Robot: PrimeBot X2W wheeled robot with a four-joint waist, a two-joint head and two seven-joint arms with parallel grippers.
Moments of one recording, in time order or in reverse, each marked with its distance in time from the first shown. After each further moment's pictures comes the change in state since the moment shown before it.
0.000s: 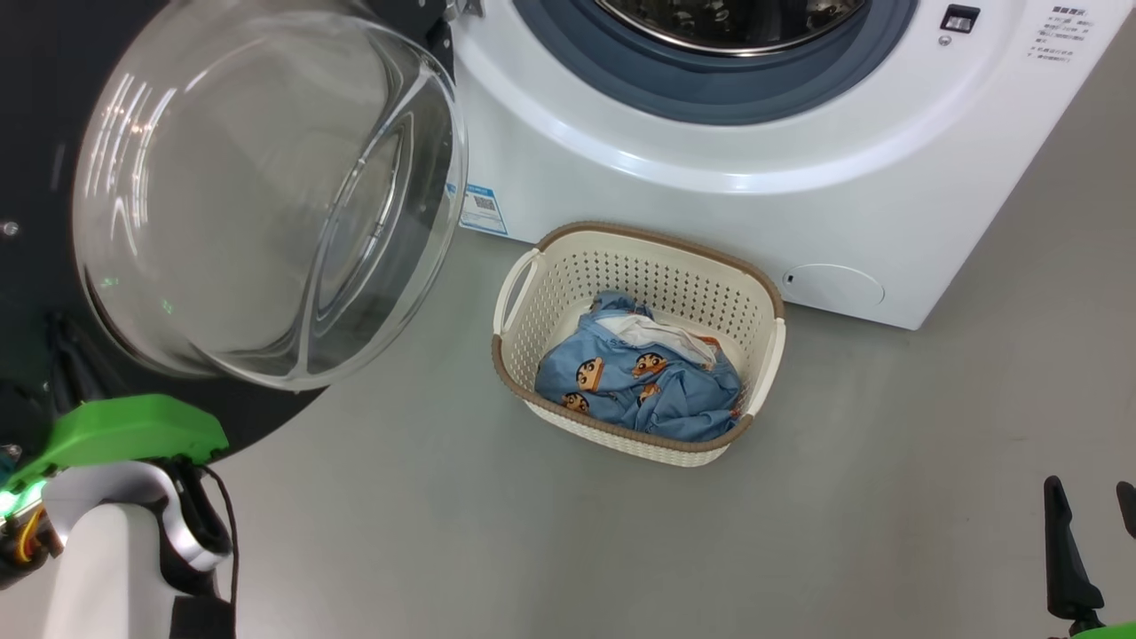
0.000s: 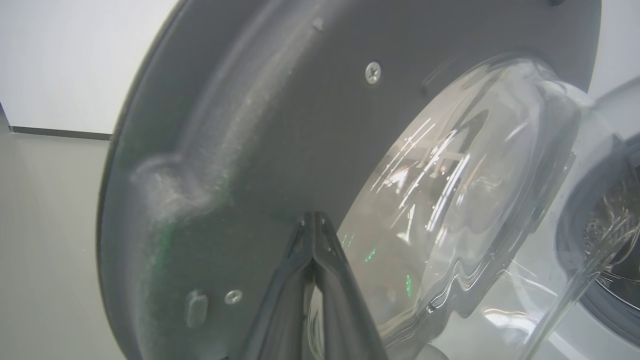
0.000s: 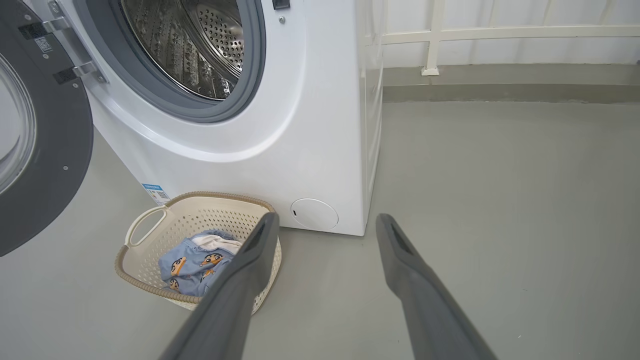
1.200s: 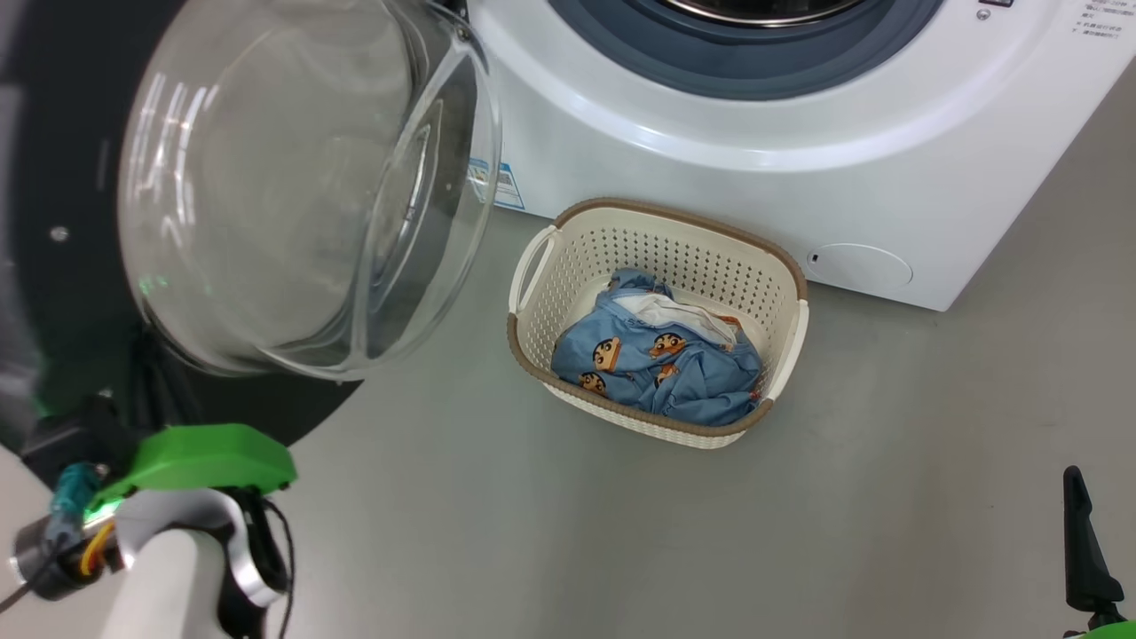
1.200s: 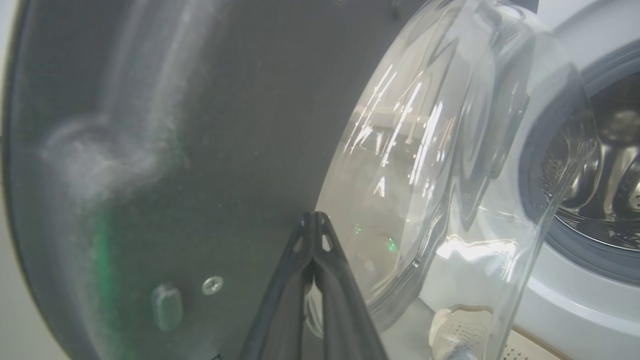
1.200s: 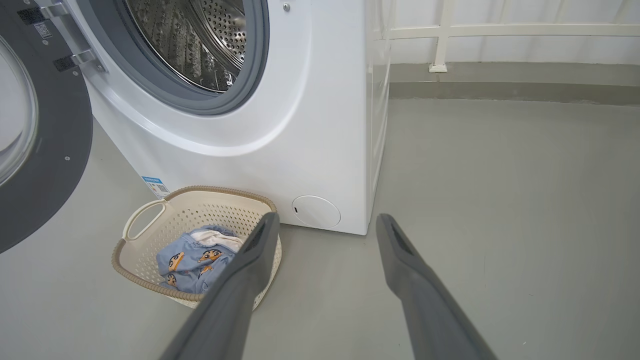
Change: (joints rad) left arm 0.103 0.081 -0.276 -0.165 -0.131 0.166 0.005; right arm 0.003 -0.016 -0.014 -0.028 -0.004 0.000 0.000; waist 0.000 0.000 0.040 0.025
